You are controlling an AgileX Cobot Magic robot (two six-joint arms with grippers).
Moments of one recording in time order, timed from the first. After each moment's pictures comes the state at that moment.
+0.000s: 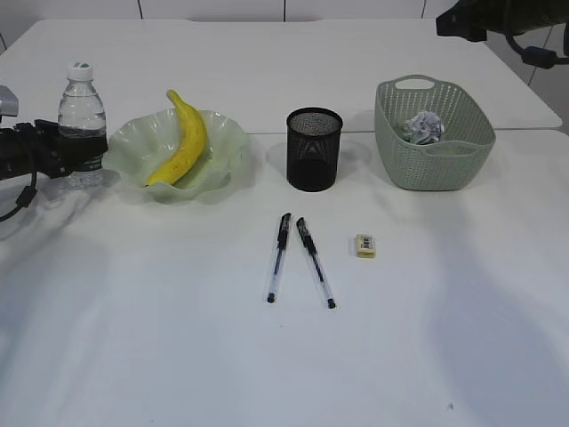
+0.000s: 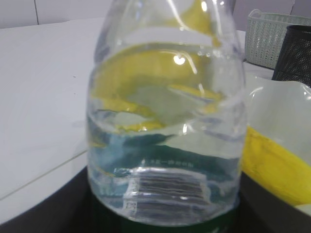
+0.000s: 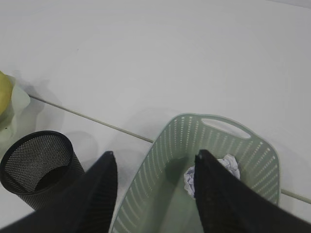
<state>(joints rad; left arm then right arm) 0.29 2.59 -1.78 -1.77 1.16 2.25 -0.09 1.95 -1.69 0.93 0.54 -1.12</state>
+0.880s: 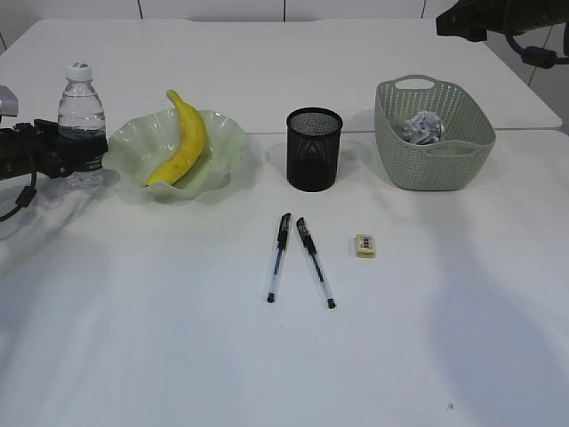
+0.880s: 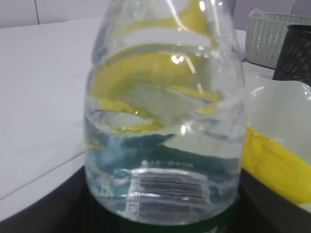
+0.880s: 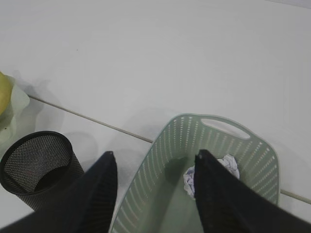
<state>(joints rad) 0.29 2.59 -1.78 -1.77 1.16 2.25 -0.09 1.95 -1.69 0.93 0.54 -1.12</state>
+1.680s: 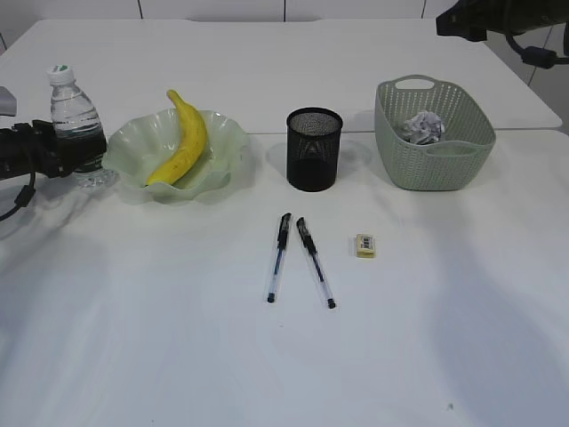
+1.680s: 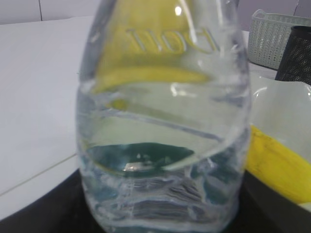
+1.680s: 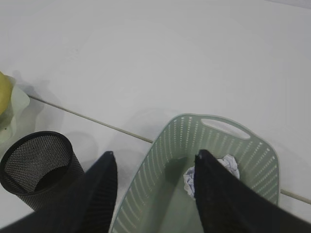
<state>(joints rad) 0.29 2.59 -1.78 -1.77 1.15 2.23 -0.09 1.95 -1.69 0.93 0.53 -1.12</state>
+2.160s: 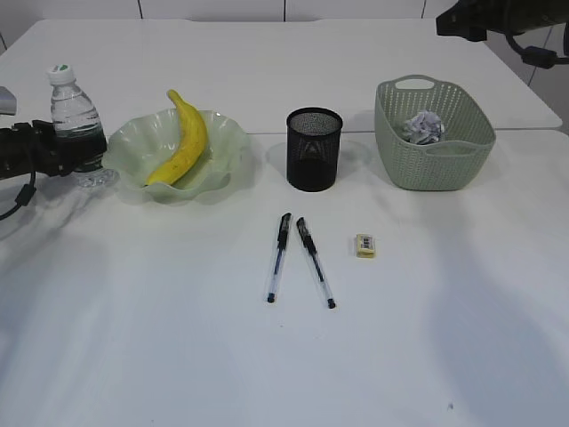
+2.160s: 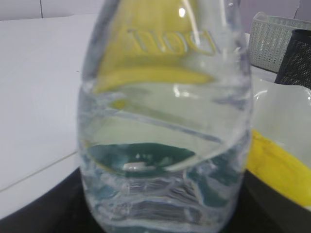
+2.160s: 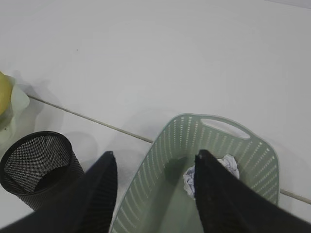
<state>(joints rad) 0.29 2.59 -1.78 -1.77 1.15 2.21 -0.09 1.95 -1.69 0.93 0.53 -1.12</state>
